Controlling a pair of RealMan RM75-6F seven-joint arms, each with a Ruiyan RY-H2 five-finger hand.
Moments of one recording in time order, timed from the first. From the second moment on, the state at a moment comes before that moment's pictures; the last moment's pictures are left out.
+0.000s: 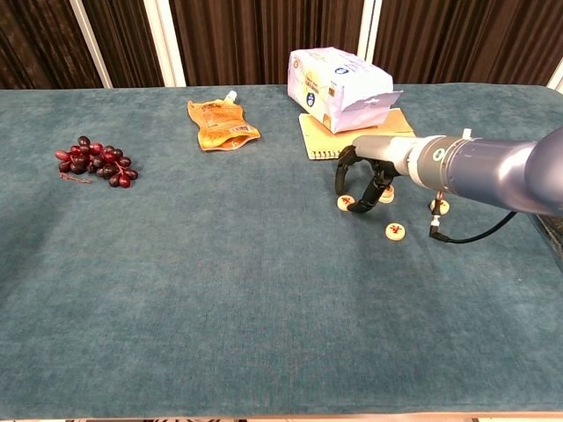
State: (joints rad) left arm -0.08 -1.09 -0.10 -1.68 1.36 1.45 -0.04; right arm 1.02 -1.72 0.20 -1.18 -0.60 0.72 -0.36
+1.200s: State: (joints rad) left arm -0.09 -1.10 -0.09 -1.68 1.36 1.44 -0.03; right arm 0.99 -1.75 0.22 -1.13 -0.65 0.70 -0.33
